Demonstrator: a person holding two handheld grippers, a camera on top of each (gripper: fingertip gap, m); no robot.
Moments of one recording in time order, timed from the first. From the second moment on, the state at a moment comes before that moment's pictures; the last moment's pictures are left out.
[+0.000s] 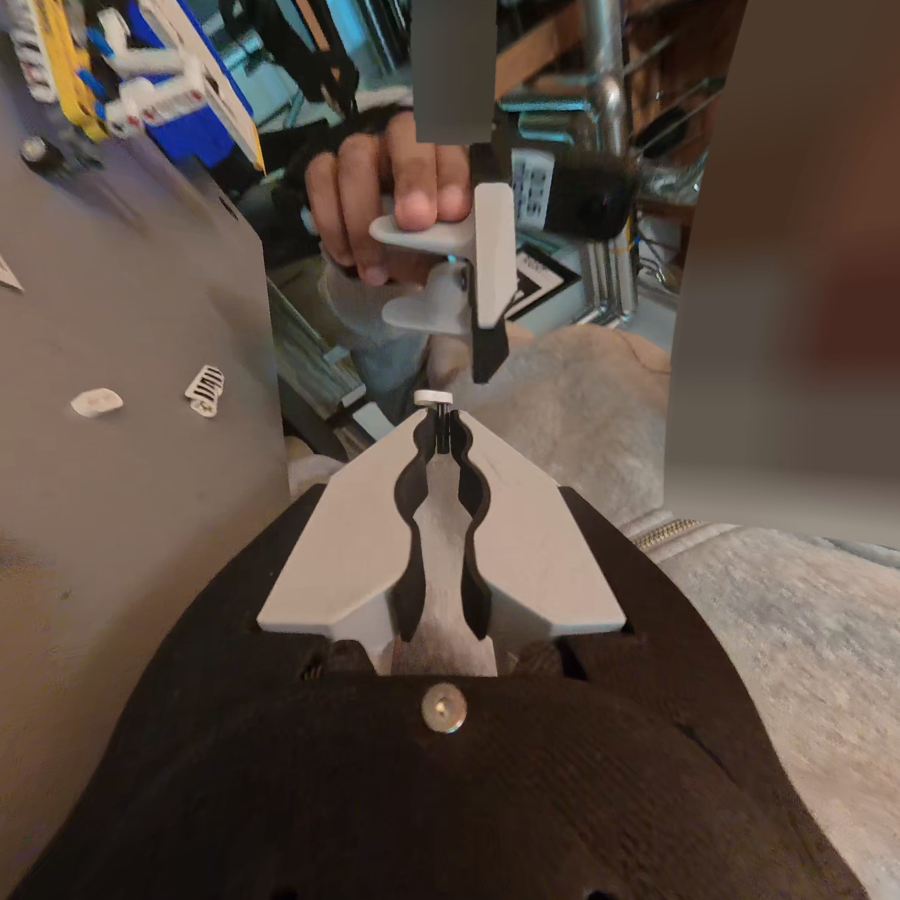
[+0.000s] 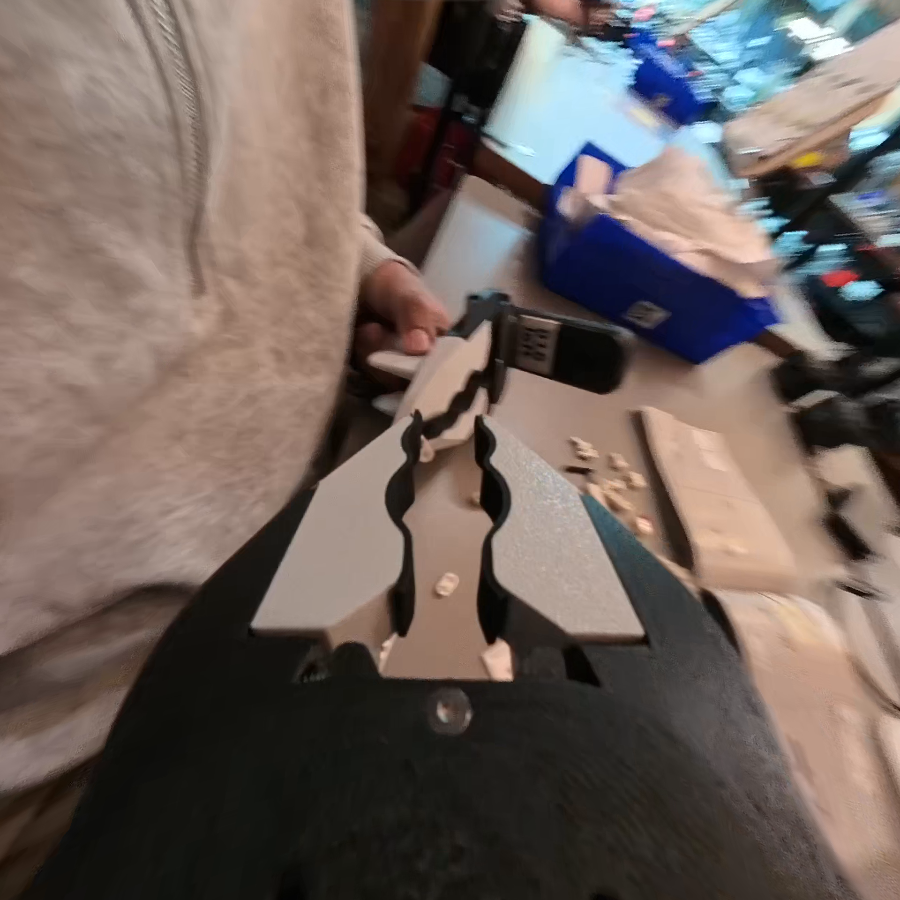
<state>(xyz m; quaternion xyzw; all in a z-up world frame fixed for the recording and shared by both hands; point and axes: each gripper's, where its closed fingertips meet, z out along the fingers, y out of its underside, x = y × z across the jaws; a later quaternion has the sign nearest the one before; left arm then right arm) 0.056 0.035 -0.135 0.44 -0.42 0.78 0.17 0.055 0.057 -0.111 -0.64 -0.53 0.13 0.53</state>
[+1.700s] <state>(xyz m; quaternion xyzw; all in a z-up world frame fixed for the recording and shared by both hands) 0.052 0.128 -0.117 0.47 -0.31 0.83 -0.04 0.153 0.040 -0.213 -0.99 -0.14 0.08 0.01</state>
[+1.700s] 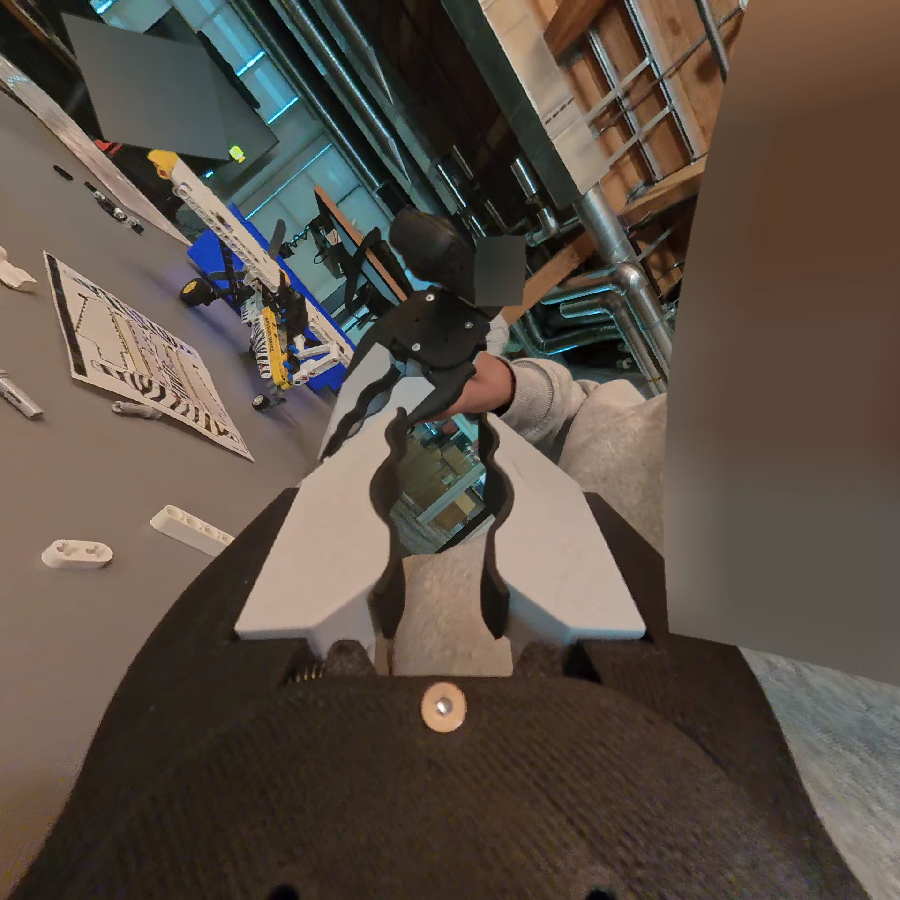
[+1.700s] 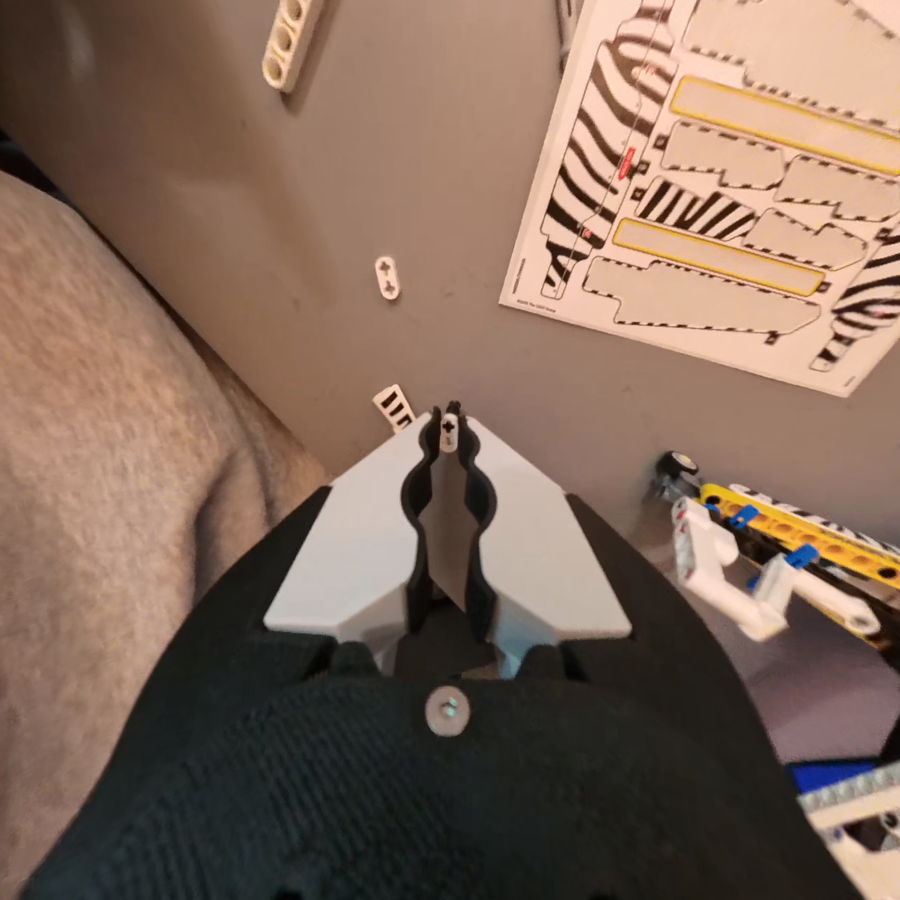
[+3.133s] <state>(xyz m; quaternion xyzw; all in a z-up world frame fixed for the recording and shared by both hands) 0.055 0.125 -0.121 0.48 -0.32 0.82 -0.03 0.159 0.036 -0.235 -0.99 -0.14 0.07 0.06</state>
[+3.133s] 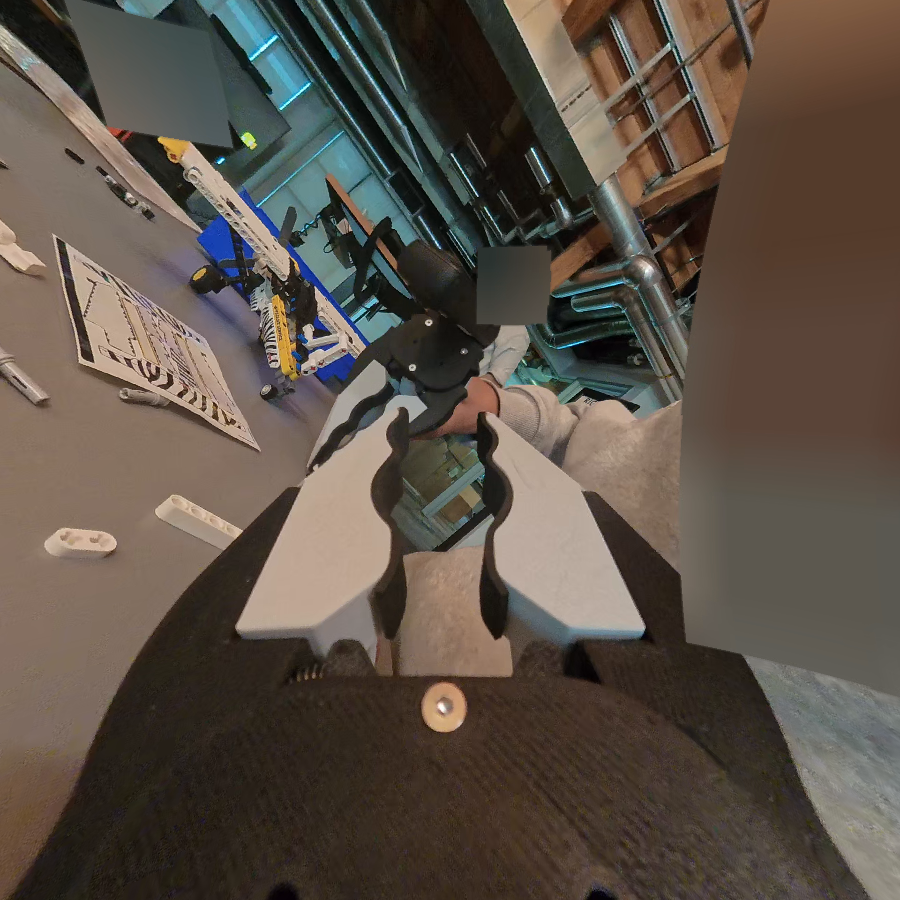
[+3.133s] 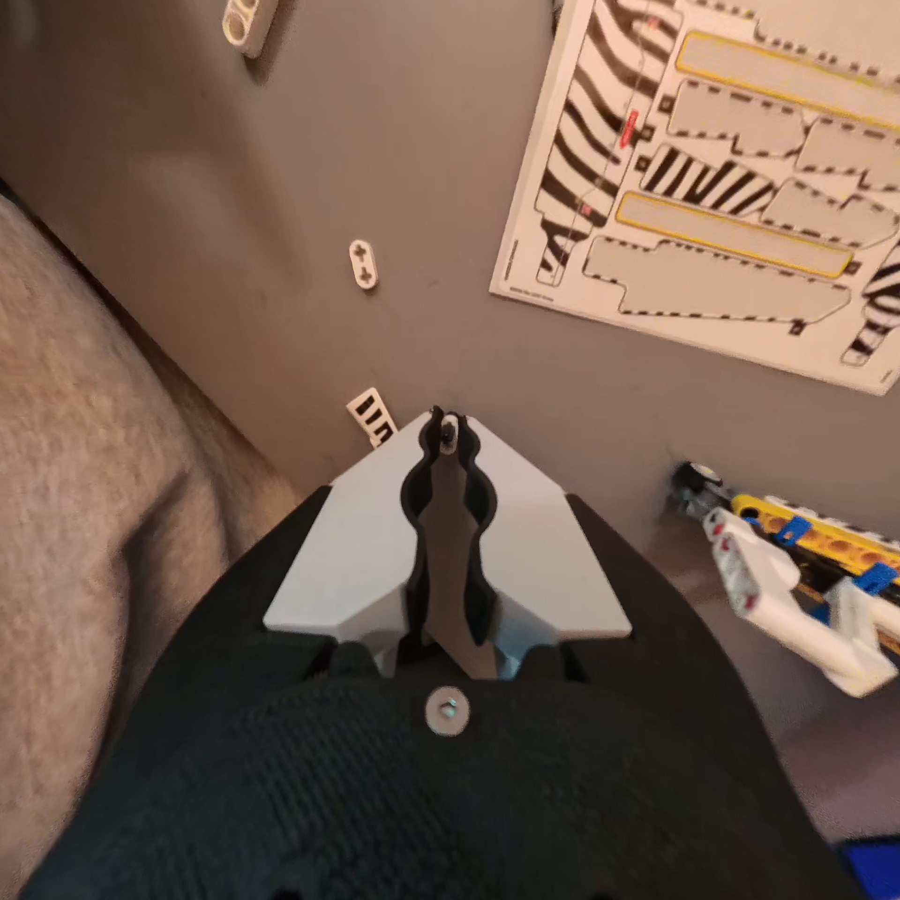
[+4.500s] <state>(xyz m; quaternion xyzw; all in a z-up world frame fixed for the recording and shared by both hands) 0.057 0.068 -0.097 0.38 -0.36 0.85 -0.06 0.048 0.088 -0.089 -0.67 -0.02 0.44 0.59</state>
